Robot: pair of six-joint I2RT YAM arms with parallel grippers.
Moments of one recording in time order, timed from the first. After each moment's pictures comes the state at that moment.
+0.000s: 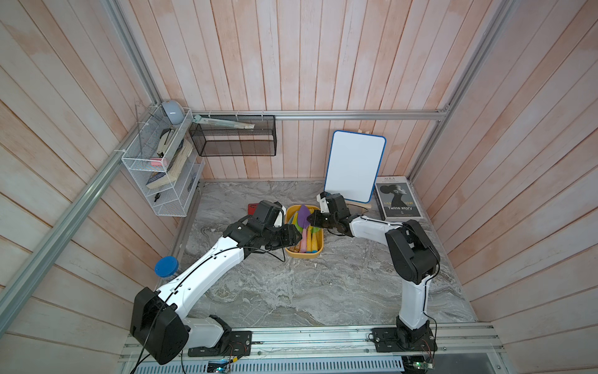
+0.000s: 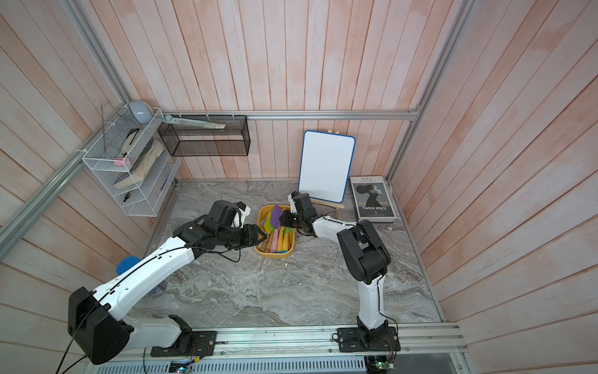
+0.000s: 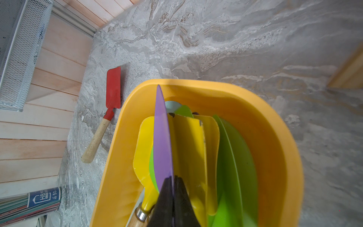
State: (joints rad) left arm -0.59 1.34 1.16 -0.67 0.29 -0.65; right arm 0.54 2.00 1.27 0.06 -0.31 0.61
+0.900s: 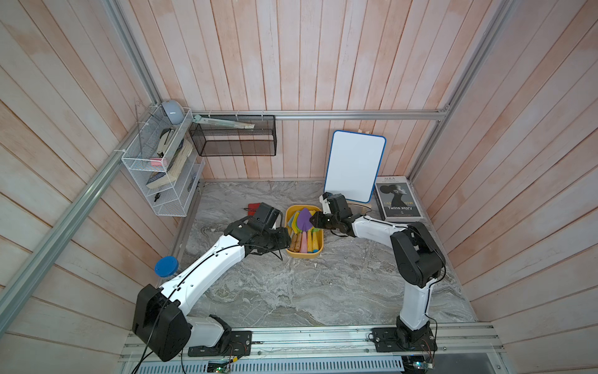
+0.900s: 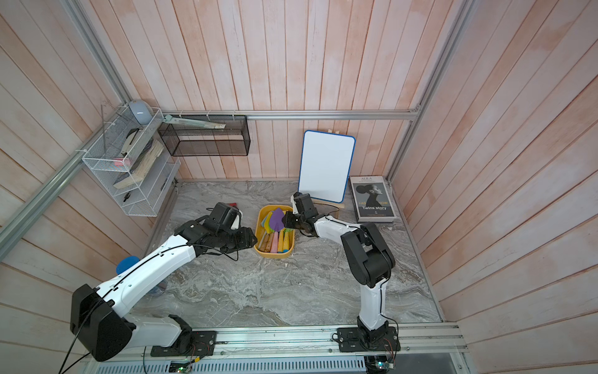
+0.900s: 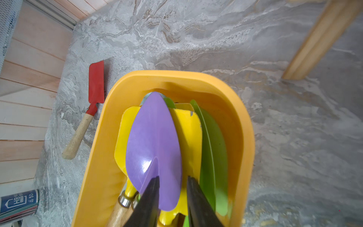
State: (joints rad) left arm -0.54 1.37 1.16 -0.80 0.13 -0.66; right arm 0.54 1.93 1.25 -0.06 -0.23 0.55
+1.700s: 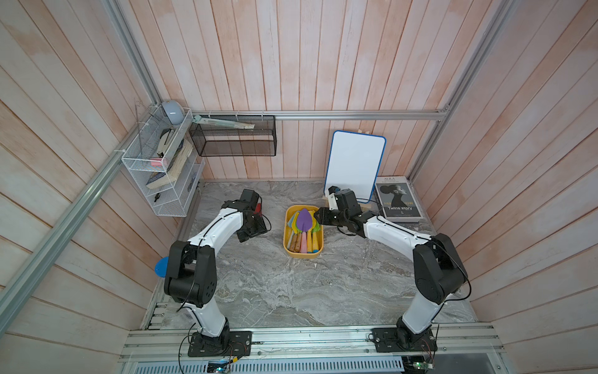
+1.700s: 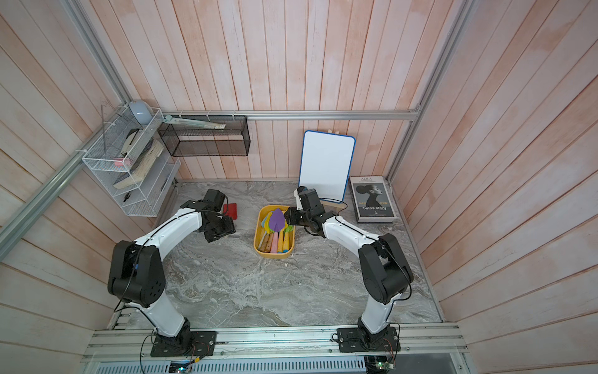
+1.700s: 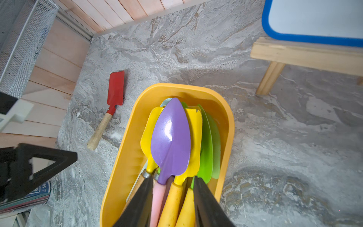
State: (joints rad) left arm -0.23 1.77 1.34 -0.87 0.02 -0.55; right arm 0.54 1.74 1.21 -0.15 -0.20 0.51
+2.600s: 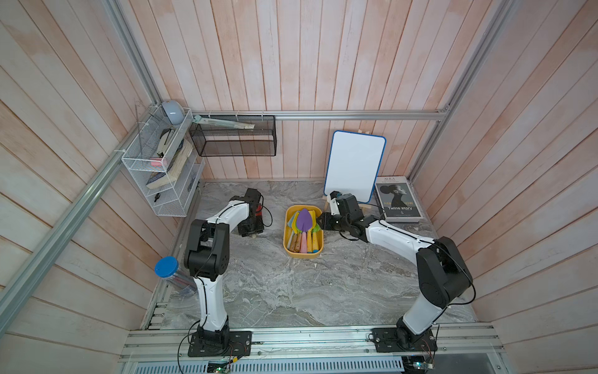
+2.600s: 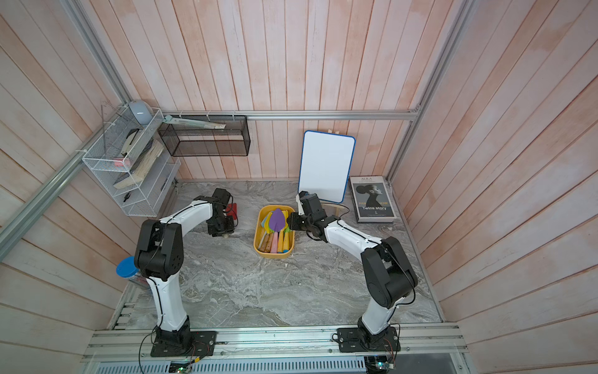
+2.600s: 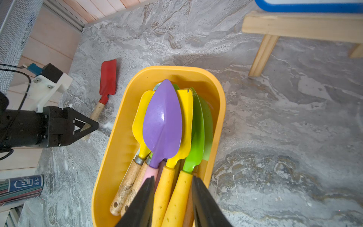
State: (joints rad) left arm -0.19 2.03 1.49 -0.86 -0.04 -0.41; right arm 0.55 1.71 1.14 -0.15 -0.18 0.50
